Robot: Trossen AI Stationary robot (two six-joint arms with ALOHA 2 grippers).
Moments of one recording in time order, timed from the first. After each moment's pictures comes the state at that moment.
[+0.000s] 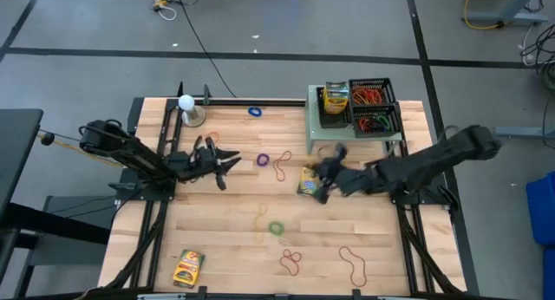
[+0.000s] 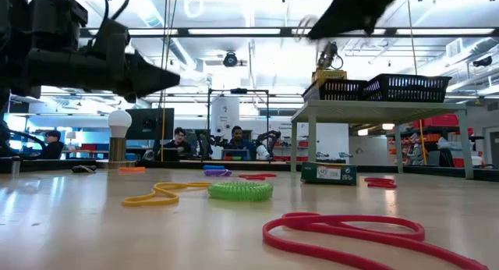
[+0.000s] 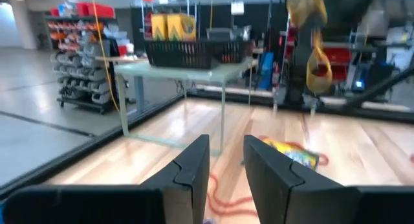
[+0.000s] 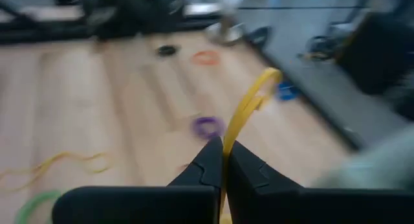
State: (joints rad) left arm -0.04 1.37 0.01 1.46 -0.41 0.03; right arm 0.30 1.27 0.93 -0.27 0.70 0.27
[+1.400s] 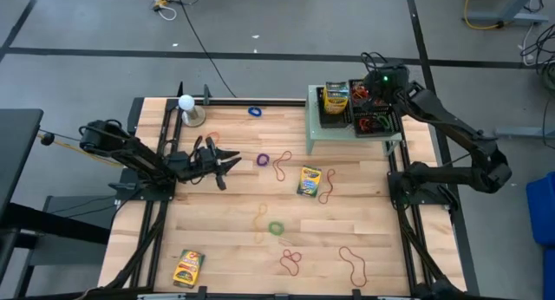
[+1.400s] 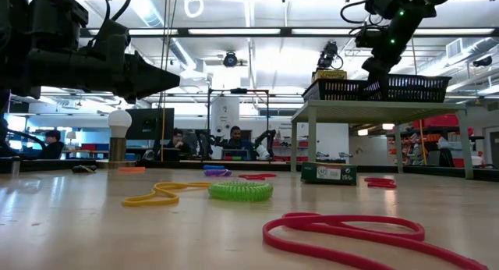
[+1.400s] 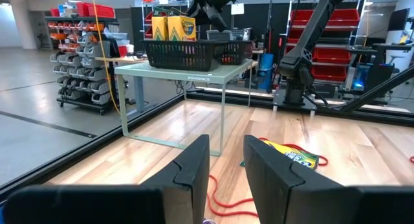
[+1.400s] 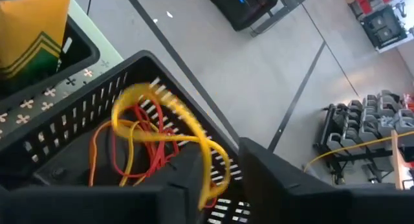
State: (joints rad) left arm -0.04 1.37 0.00 1.46 -0.41 0.02; right arm -0.89 1.11 1.00 -0.55 0.42 -0.50
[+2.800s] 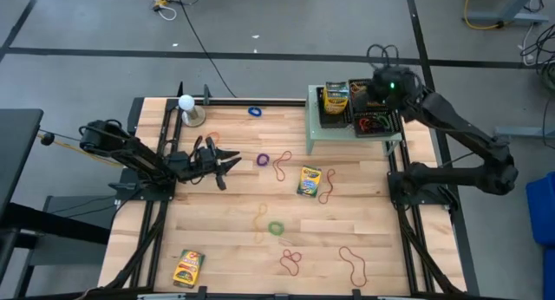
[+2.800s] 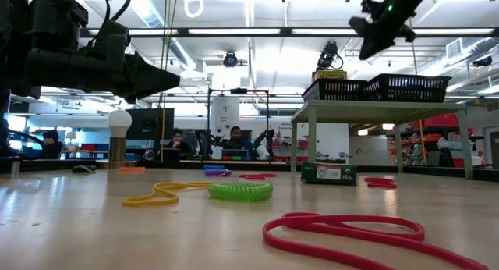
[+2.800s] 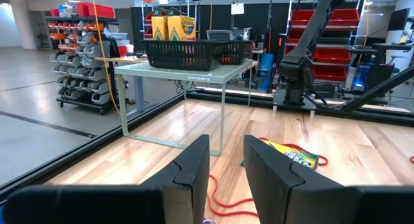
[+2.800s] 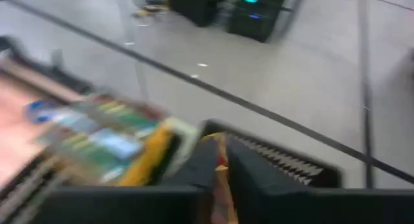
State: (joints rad) left arm -0.04 1.38 0.00 1.46 -0.41 0.02; right arm -0.68 1.02 1.11 -0.67 0.42 0.13
